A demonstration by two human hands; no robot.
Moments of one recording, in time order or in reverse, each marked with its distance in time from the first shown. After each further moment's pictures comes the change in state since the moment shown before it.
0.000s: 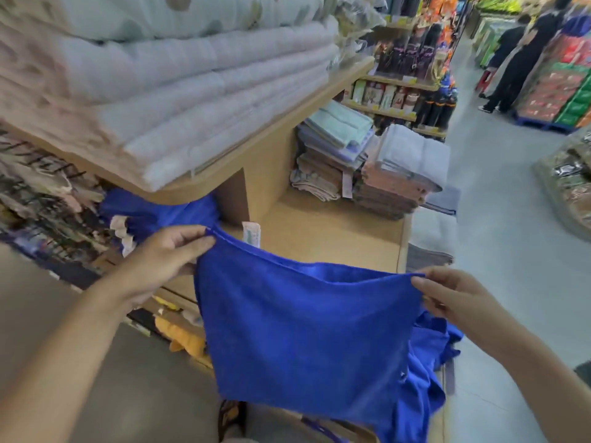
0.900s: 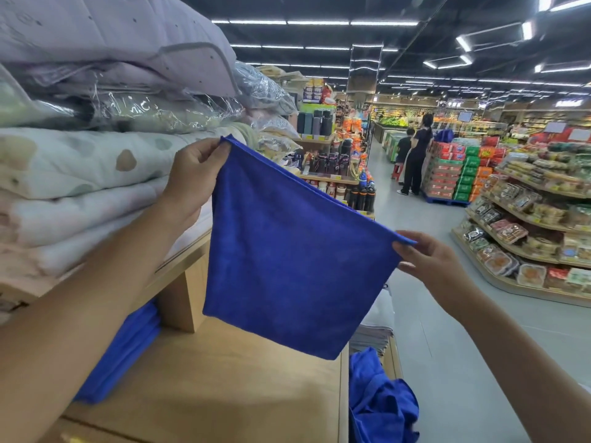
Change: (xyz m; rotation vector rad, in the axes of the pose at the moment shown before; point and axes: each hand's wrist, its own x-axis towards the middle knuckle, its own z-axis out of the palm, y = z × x) left_hand 0.140 0.249 0.087 -0.144 0.256 0.646; right_hand 0.025 -0.135 -0.089 -0.083 0.384 -0.429
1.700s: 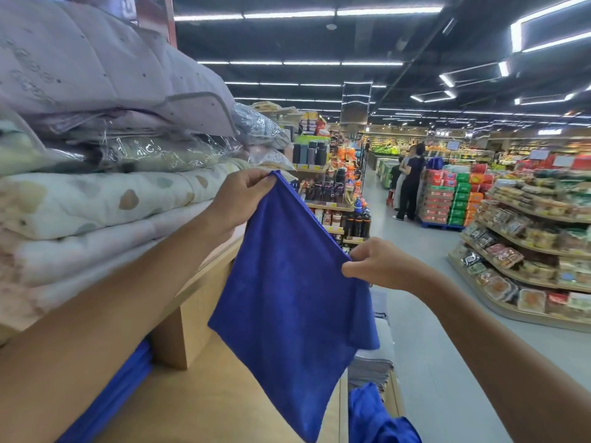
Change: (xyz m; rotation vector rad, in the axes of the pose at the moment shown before) left_hand 0.020 0.021 0.056 0.150 -0.161 -0.025; right_hand 0.023 -0.088 0.052 -0.781 -0.331 -0.066
